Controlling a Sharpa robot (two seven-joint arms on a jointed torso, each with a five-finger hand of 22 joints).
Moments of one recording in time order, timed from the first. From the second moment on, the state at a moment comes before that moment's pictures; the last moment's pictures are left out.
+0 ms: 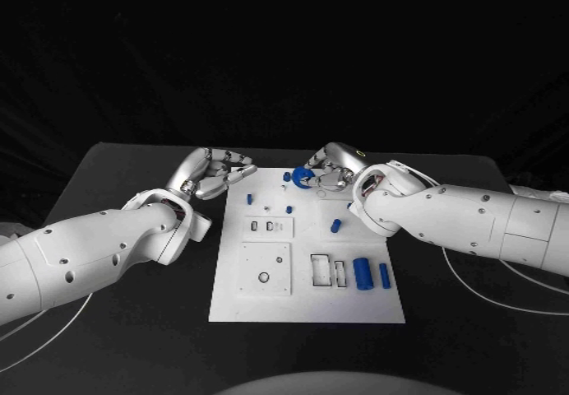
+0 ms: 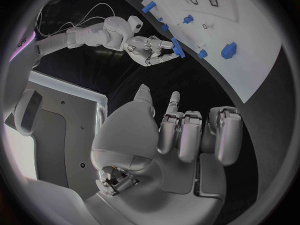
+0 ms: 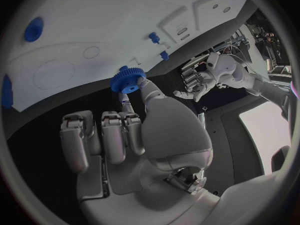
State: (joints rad) left arm 1.22 -0.76 -0.16 1.39 -0.63 -0.58 0.46; left_hand 1.27 0.07 -0.16 0.29 0.16 0.89 0.15 0.15 0.13 1.47 0.09 1.57 1.31 1.47 0.05 1.57 1.31 0.02 1.47 0.17 1.54 1.31; right arm 1.28 -0.63 -0.17 1.33 -1.25 -0.55 -0.14; right_hand 1.30 0.03 0.09 0.03 0.30 1.02 0.15 0.07 0.09 1.47 0.05 1.57 1.31 1.47 0.00 1.57 1.31 0.01 1.47 0.11 1.57 1.31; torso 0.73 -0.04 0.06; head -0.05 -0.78
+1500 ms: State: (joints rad) left arm 1.22 -0.76 -0.16 1.39 -0.63 -0.58 0.46; left_hand 1.27 0.07 -0.16 0.29 0.16 0.89 0.15 0.15 0.13 1.47 0.09 1.57 1.31 1.47 0.05 1.57 1.31 0.02 1.47 0.17 1.54 1.31; right arm 1.27 -0.51 -0.17 1.20 -1.30 -0.51 -0.13; right_hand 1.29 0.03 0.10 0.03 0.29 1.03 0.15 0.07 0.08 1.47 0.05 1.57 1.31 1.47 0.00 1.57 1.31 0.01 1.47 0.11 1.57 1.31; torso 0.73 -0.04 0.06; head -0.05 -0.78
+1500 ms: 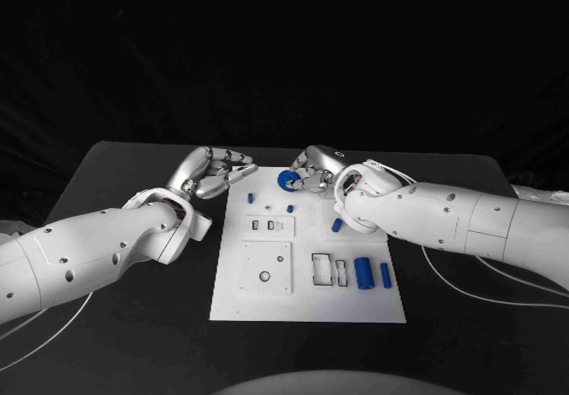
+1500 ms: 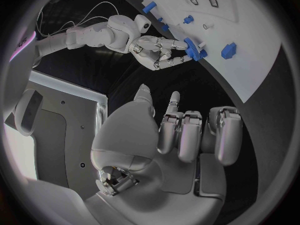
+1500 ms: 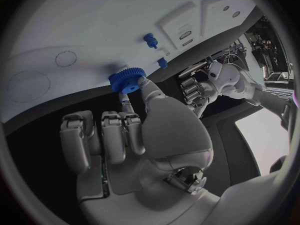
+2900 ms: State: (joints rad) left arm 1.22 -0.76 -0.16 1.39 -0.63 -0.59 0.46; left_hand 1.27 0.07 -0.16 0.29 0.16 0.89 0.15 0.15 0.13 1.47 0.09 1.57 1.31 1.47 0.05 1.57 1.31 0.02 1.47 0.17 1.54 1.31; right arm 1.25 -0.48 -0.17 1.17 -1.33 -0.50 -0.13; right_hand 1.29 0.03 0.11 0.03 0.28 1.02 0.14 0.06 0.08 1.47 0.05 1.57 1.31 1.47 0.00 1.57 1.31 0.01 1.47 0.11 1.57 1.31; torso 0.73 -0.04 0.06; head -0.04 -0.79
